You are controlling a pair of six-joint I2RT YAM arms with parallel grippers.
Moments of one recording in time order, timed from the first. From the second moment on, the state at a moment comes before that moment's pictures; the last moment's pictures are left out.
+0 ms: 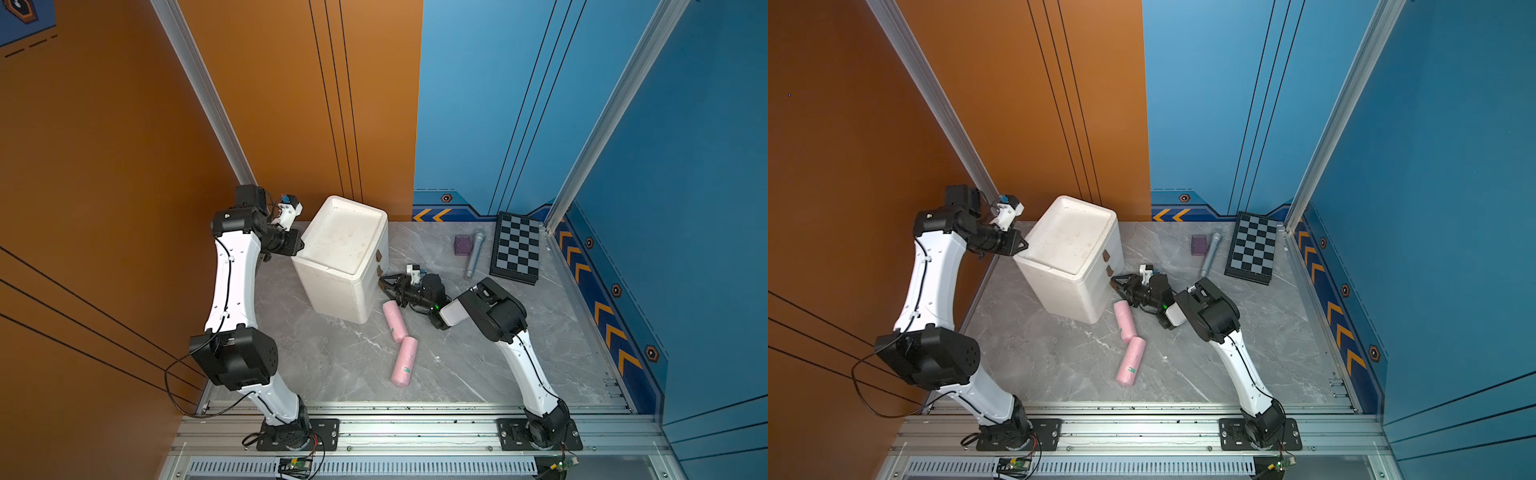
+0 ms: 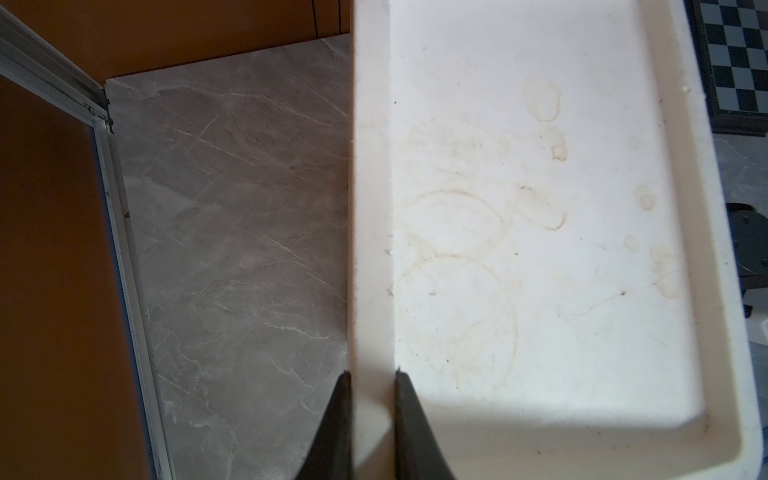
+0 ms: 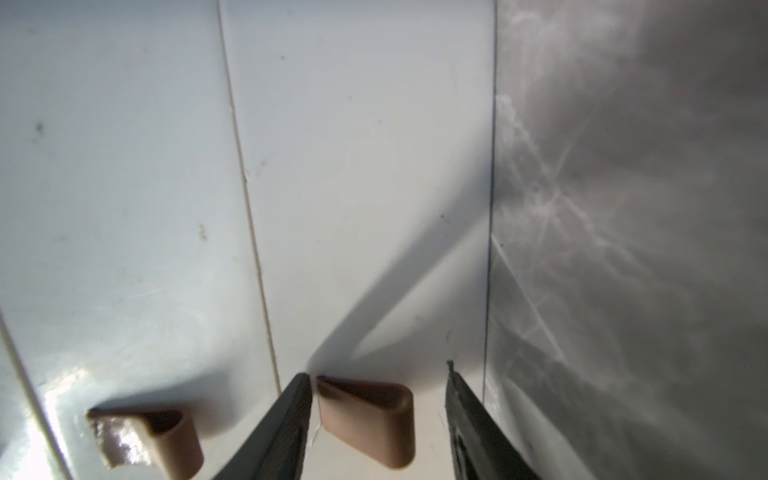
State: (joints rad) left arm 0.18 1.69 1.93 -1.27 0.33 0.34; right arm 0.62 2.42 1.22 1.12 -0.49 1.56
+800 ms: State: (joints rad) left arm 0.17 1.69 1.93 -1.27 0.32 0.34; right arm 0.62 2.45 1.17 1.29 -0.45 1.68
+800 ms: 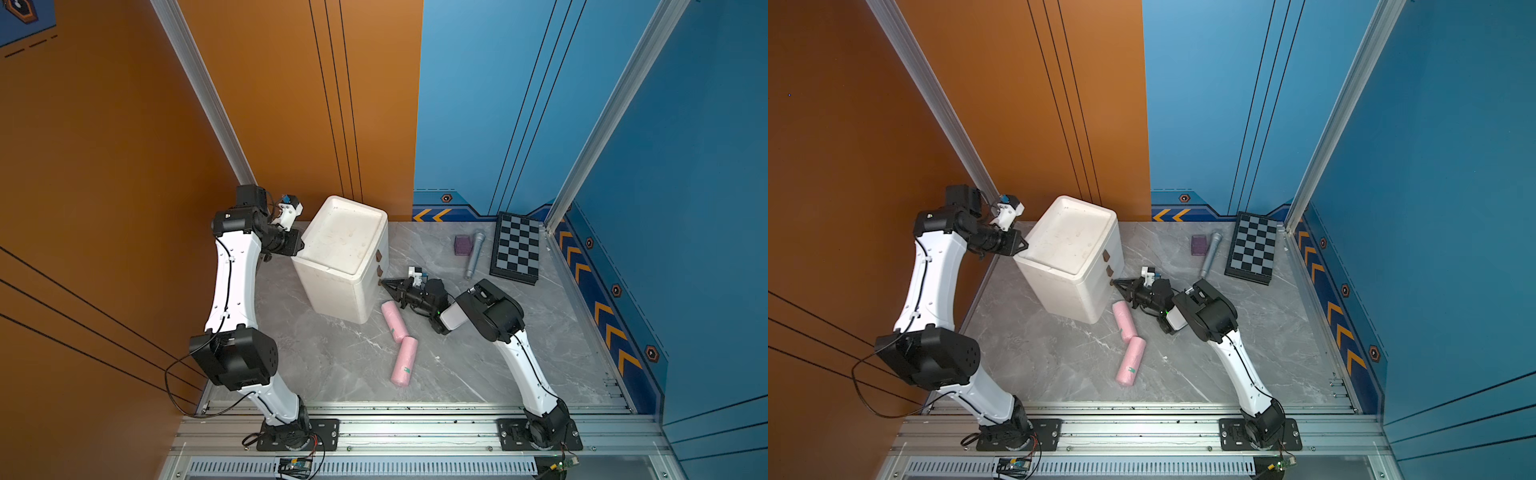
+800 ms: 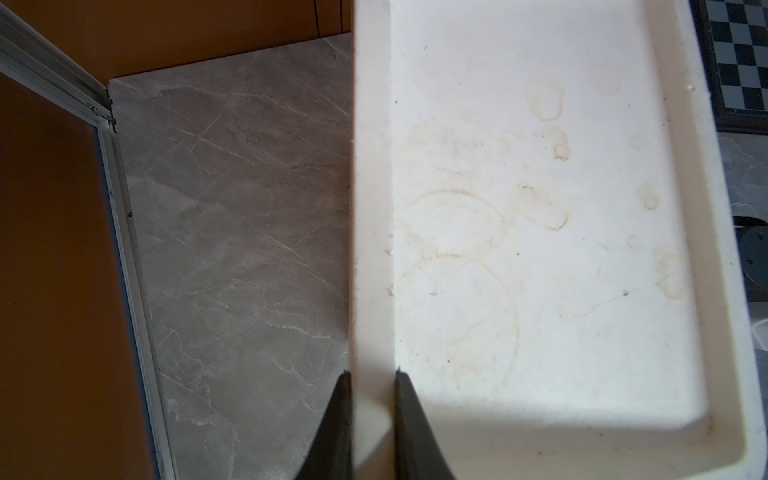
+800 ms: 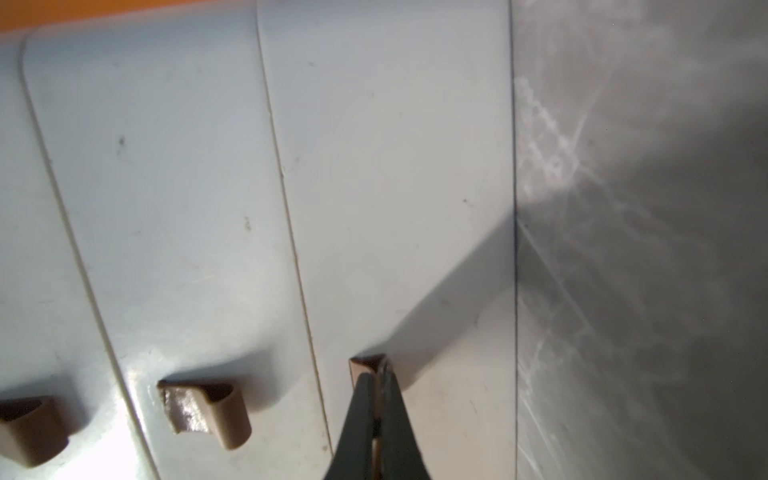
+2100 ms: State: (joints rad) left arm 0.14 1.68 1.92 -1.28 0.32 0.33; right arm 0.43 2.21 0.76 1.34 -0.56 1.55
